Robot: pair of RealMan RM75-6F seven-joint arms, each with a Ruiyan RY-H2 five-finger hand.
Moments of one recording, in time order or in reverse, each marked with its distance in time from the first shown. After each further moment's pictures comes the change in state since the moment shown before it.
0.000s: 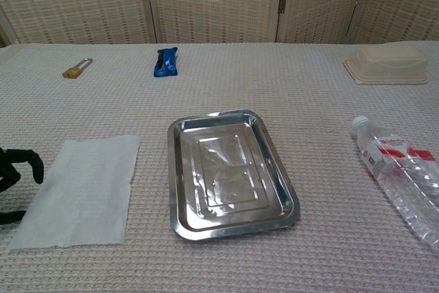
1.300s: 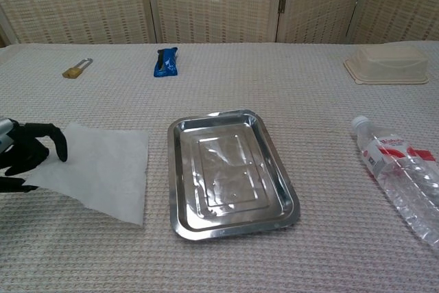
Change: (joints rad) left arm -0.056 -0.199 -0.018 0.262 -0.072 0.179 -0.273; right arm -0.008 0.016 0.000 -0.026 0.024 -0.012 -0.011
